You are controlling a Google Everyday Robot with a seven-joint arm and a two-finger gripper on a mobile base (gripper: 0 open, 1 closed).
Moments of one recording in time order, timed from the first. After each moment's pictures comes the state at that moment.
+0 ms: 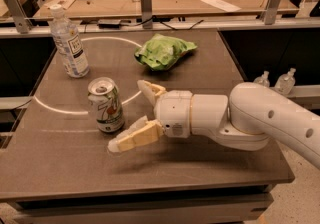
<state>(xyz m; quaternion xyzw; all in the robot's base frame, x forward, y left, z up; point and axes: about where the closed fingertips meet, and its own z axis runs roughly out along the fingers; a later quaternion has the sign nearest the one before) 0.459 0.065 0.872 -0.46 0.60 0.40 0.51</state>
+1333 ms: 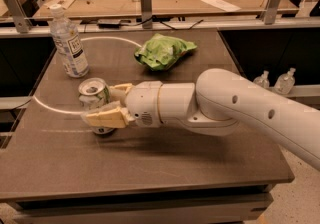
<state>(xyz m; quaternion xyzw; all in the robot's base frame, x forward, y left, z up) 0.476 0.120 0.877 -0.47 0.62 0.40 0.49</state>
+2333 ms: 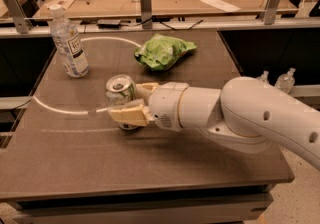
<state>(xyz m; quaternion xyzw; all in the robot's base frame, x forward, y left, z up) 0.489 0.064 0.877 -0.42 0.68 0.30 0.52</state>
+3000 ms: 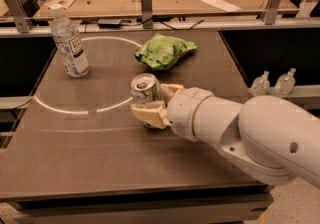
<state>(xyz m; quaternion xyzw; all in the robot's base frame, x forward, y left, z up) 0.489 0.005 0.881 -0.35 0.73 0.18 0.55</state>
